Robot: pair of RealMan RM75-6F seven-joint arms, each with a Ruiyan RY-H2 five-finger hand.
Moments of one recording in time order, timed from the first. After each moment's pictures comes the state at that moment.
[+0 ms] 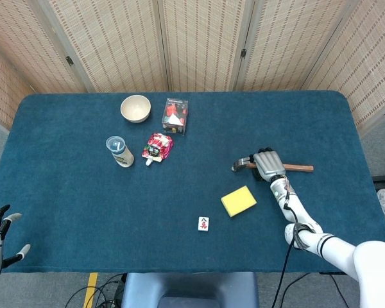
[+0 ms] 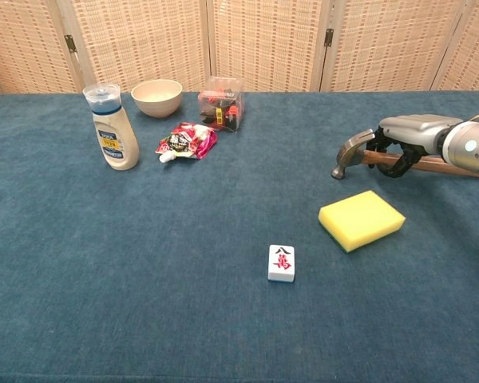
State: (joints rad) left arm 0.02 -1.20 -0.04 -1.57 1.48 1.59 0.11; right arm 0.81 -1.65 0.20 -0.96 -1.00 0.67 -0.23
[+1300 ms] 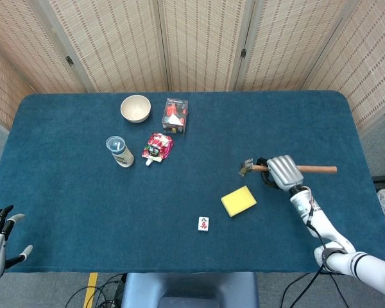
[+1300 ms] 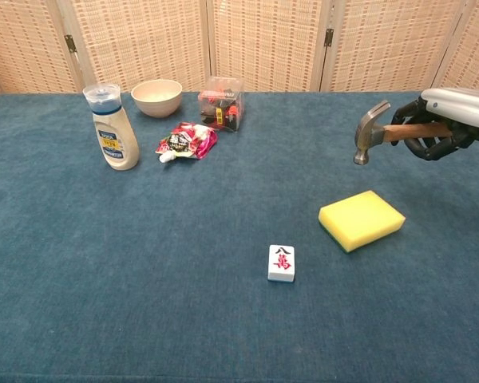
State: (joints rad) left arm 0.02 -1.20 -0.04 -1.59 1.49 1.59 0.15; right arm 0.64 -1.46 0.11 -1.14 -1.39 0.99 0.14
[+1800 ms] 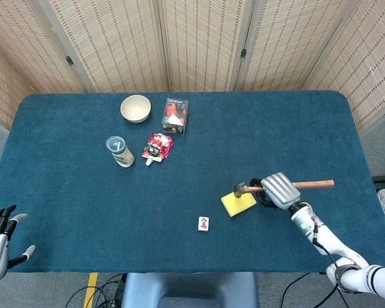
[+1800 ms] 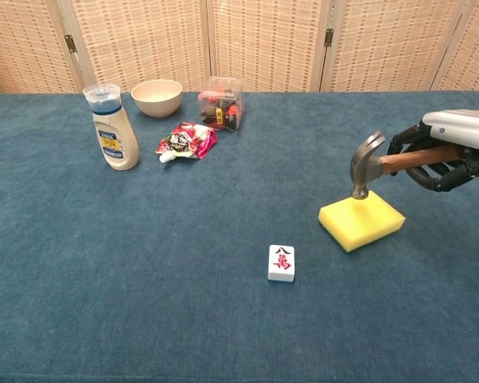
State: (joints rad) left arm 0.02 -1.19 -0.03 -1.61 1.50 1.60 0.16; right arm 0.61 -1.36 0.01 -1.34 -1.52 1.01 0.17
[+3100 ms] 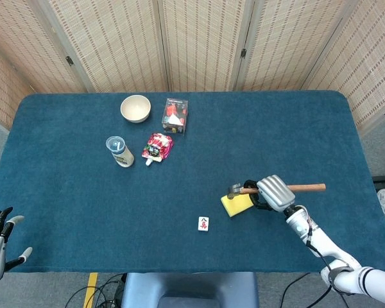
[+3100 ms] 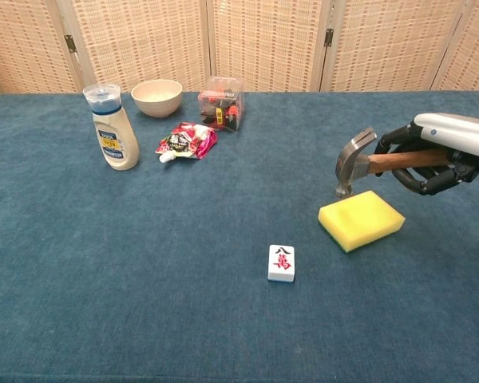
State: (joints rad) left arm 0.04 -1.19 -0.03 -1.62 1.50 1.60 0.17; right arm 0.59 -1.45 0.02 -1.24 -1.56 1.07 0.28
